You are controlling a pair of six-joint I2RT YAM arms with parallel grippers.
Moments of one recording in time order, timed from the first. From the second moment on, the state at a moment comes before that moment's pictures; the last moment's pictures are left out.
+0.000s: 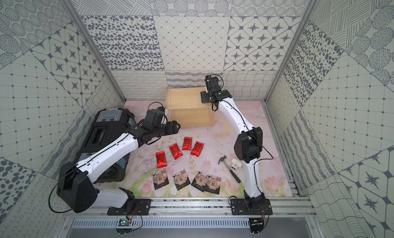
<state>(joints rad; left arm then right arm) -0.47 1.41 1.16 -0.47 0.03 -0.55 0.42 2.12 2.19 -0.73 0.19 0.11</state>
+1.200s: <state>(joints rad) -0.47 1.28 1.08 -0.58 -0.01 -0.55 0.86 1.76 1.09 -0.39 0.30 0.56</state>
